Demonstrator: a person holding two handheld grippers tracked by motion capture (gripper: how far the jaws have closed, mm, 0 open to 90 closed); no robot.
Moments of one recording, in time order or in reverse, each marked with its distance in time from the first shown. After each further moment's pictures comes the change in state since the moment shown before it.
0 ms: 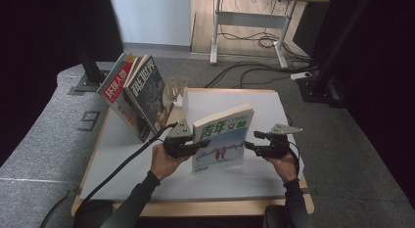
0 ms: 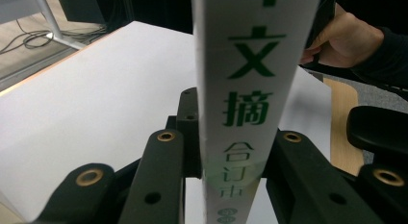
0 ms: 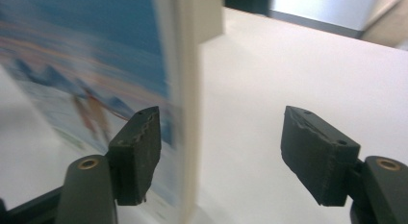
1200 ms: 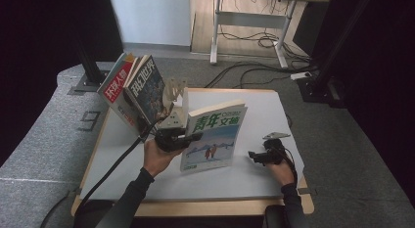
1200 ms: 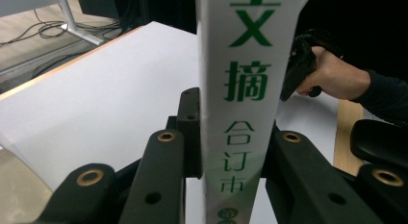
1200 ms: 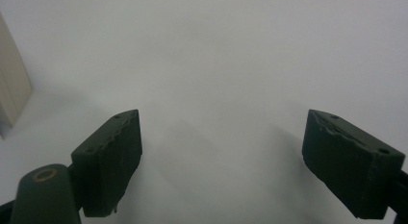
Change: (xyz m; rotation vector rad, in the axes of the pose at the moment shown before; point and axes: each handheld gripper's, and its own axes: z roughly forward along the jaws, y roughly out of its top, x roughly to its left) left arm 0.015 0.010 -0.025 -0.001 0.034 -0.067; right arm -0.020 -0.049 0.033 0.309 -0.266 0.088
